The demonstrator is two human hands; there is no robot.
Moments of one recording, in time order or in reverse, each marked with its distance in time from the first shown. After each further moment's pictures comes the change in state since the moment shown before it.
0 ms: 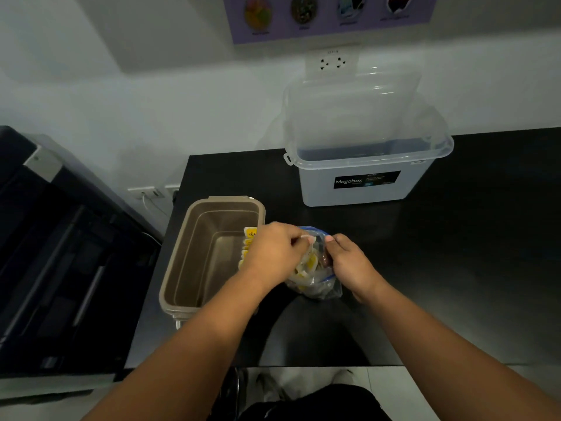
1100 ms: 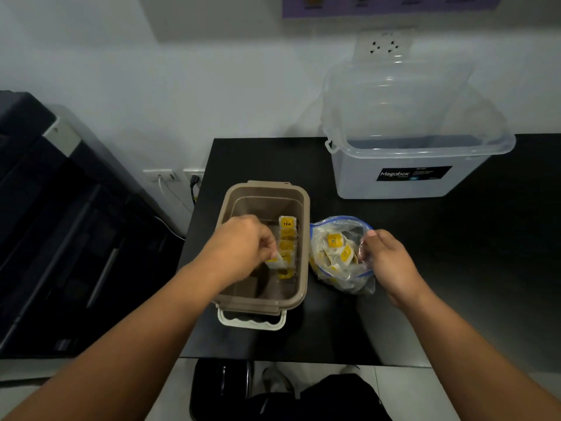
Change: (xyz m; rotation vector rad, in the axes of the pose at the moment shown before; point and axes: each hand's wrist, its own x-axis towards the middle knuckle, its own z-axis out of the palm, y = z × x) left_hand -0.028 -0.098 -0.091 0.276 -0.168 -0.046; right_hand -0.006 0.004 0.037 -0.001 0.185 -0.094
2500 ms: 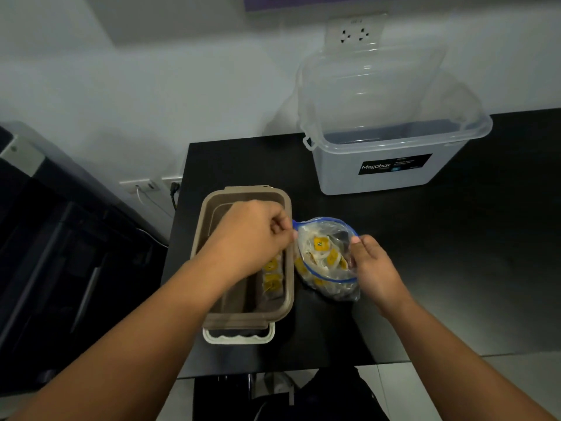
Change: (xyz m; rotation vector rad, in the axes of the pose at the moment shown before) left_hand 0.017 0.057 -0.019 -0.165 0.011 0.042; right_hand -0.009 0.014 0.005 0.025 0.008 0.029
